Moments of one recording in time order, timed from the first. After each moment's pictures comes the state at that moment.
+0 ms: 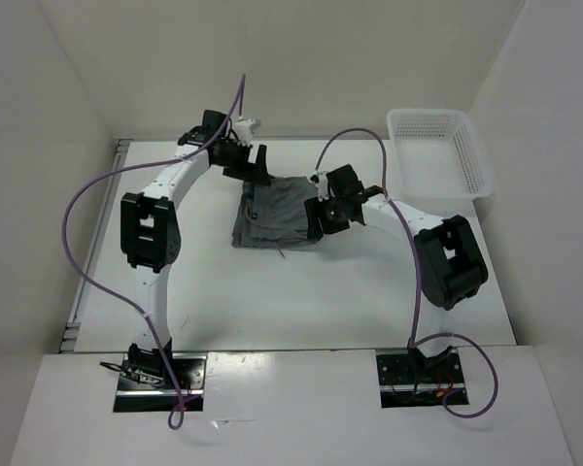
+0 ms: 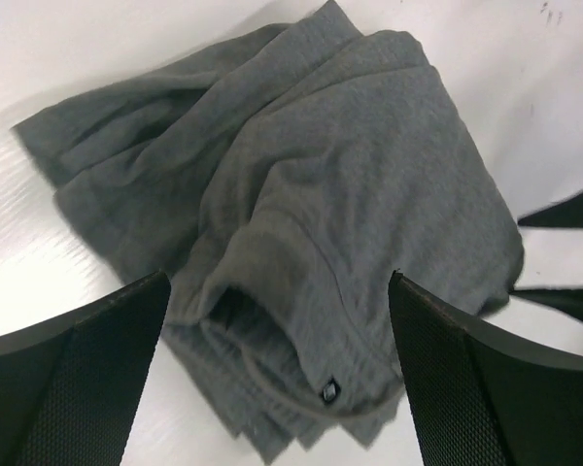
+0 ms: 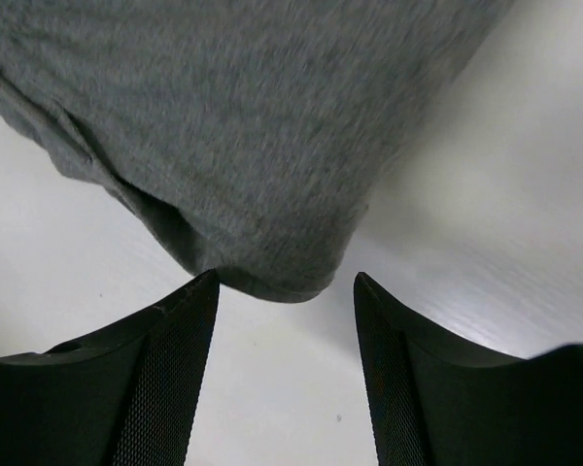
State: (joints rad) left arm -0.18 2.19 1.98 -0.69 0.57 0.05; right arm 0.45 1.79 1.24 -0.42 -0.24 0.12
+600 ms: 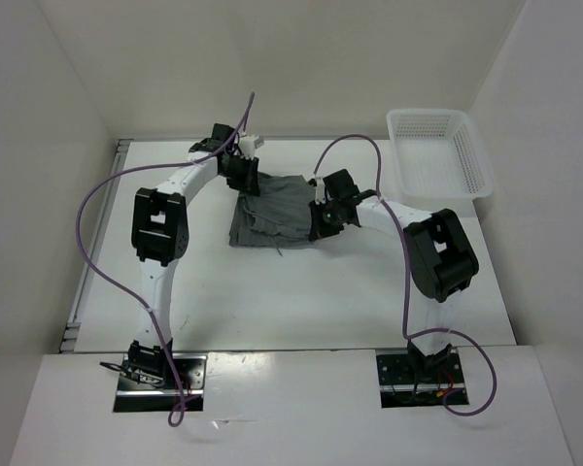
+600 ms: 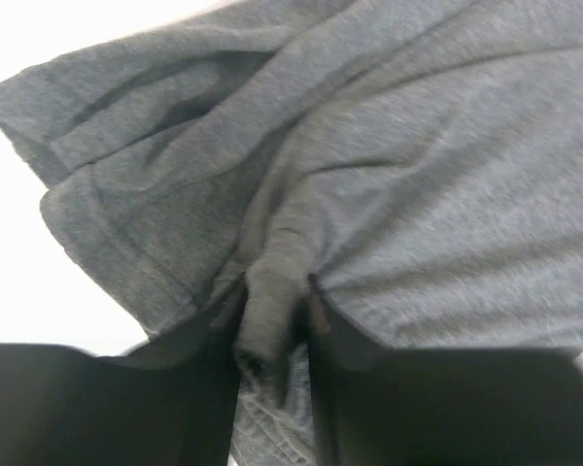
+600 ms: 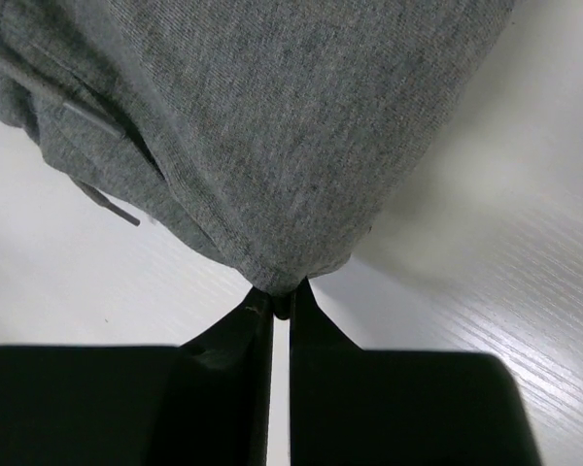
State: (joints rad) left arm -0.20 2.33 2.00 -0.67 0.44 0.05; right arm 0.45 1.87 1.22 -0.34 -0.30 0.18
